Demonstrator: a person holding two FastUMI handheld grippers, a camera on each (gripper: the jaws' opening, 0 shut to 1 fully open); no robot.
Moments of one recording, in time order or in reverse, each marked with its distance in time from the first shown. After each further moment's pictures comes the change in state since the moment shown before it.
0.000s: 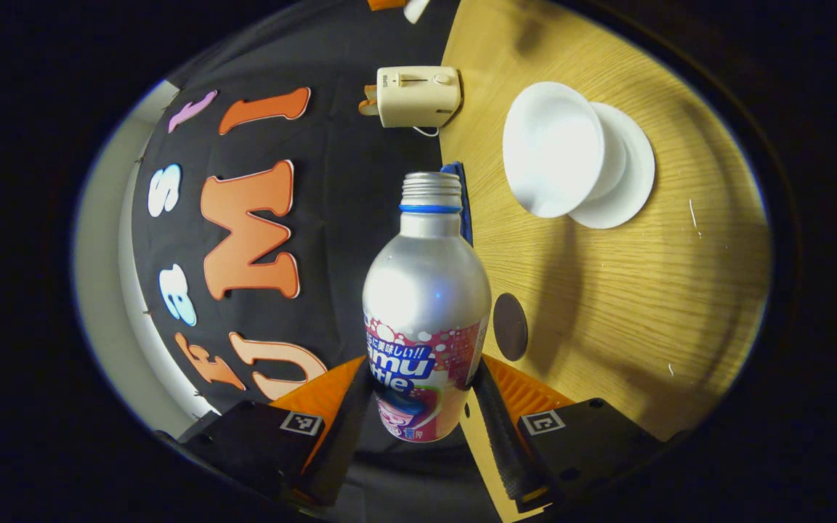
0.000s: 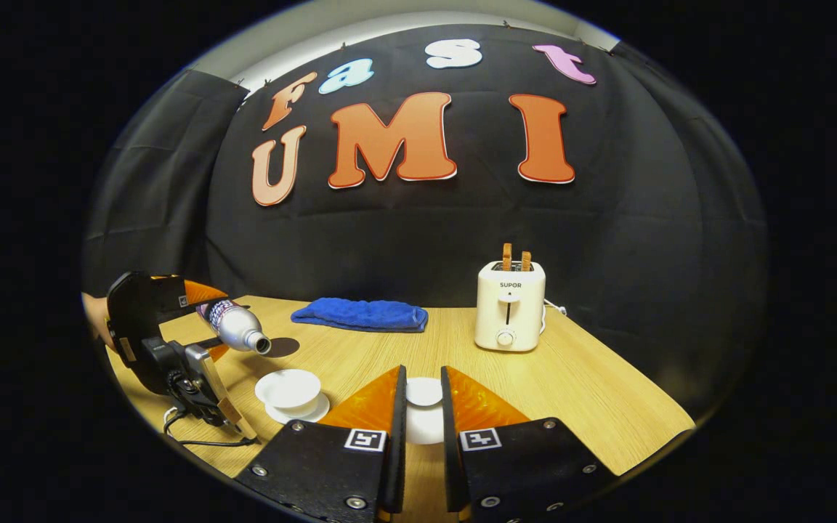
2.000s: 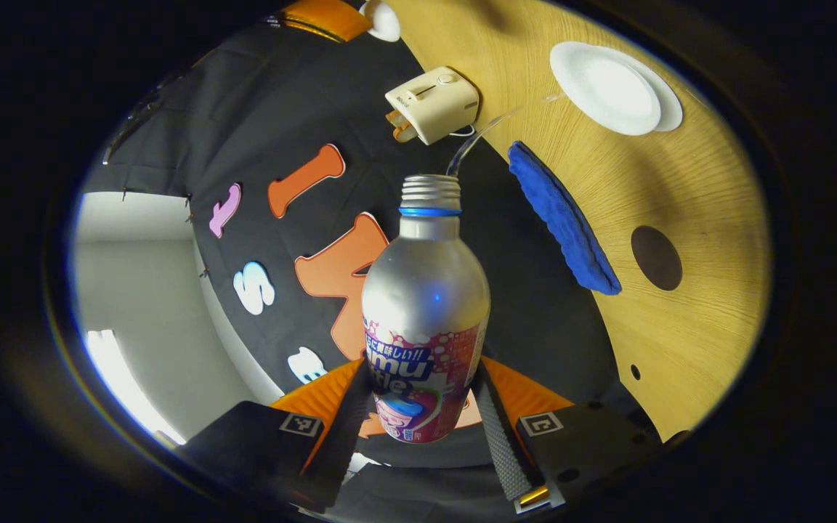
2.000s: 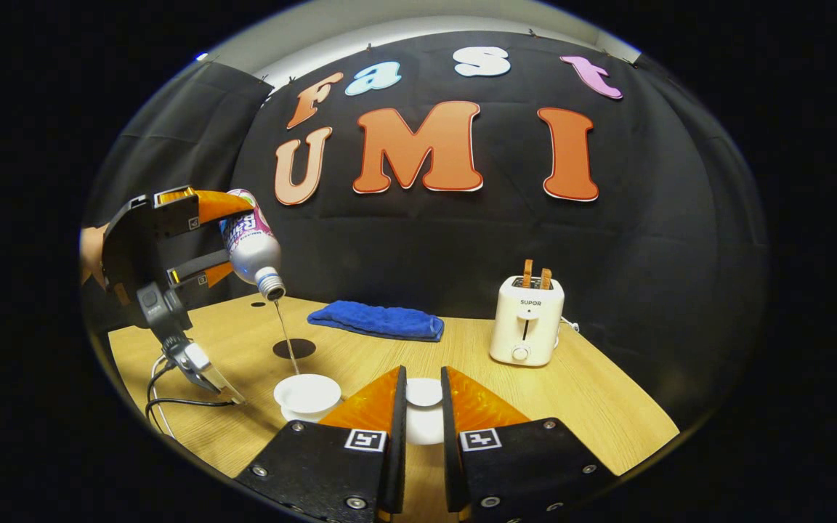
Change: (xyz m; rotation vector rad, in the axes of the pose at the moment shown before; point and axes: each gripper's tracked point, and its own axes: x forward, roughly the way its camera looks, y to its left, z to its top) left arm -0.020 0.060 0.029 0.436 -0.056 0.413; right arm -0.003 0.024 0.015 -0.063 -0.020 0.059
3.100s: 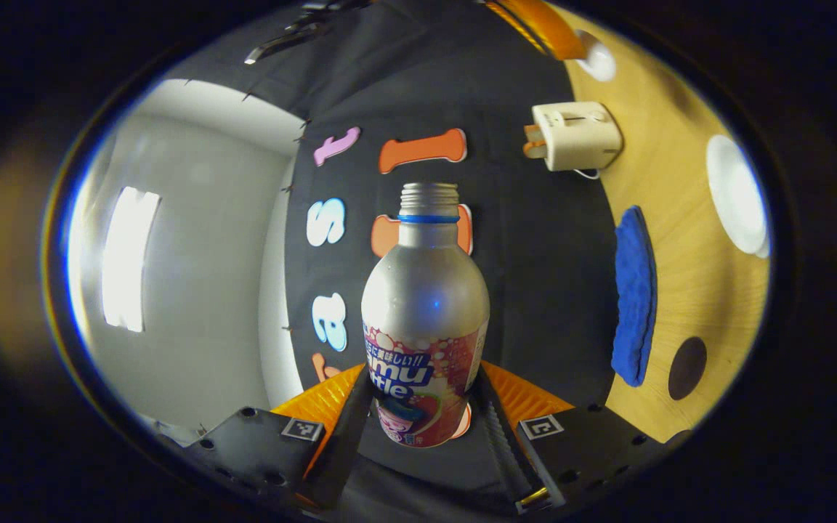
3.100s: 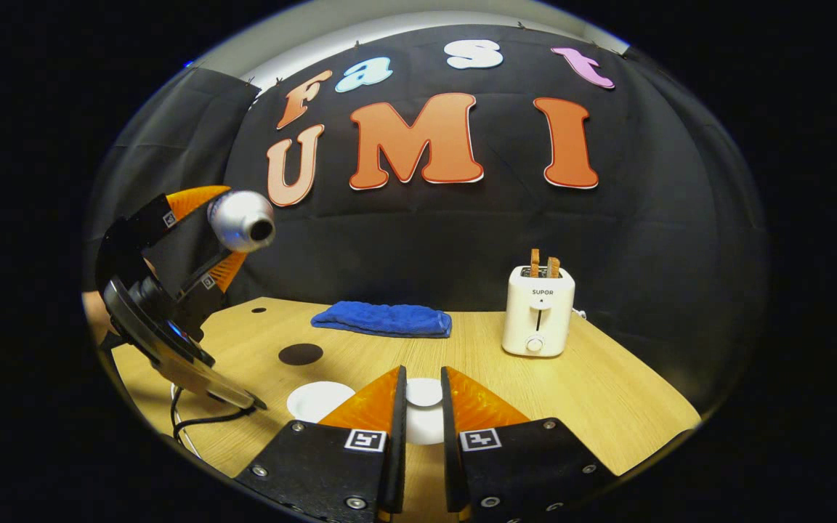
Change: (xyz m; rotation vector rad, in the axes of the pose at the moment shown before) left arm 0.001 0.029 -0.019 -0.591 0.032 0.330; right arm 0.014 0.024 -0.001 0.065 0.020 -0.011
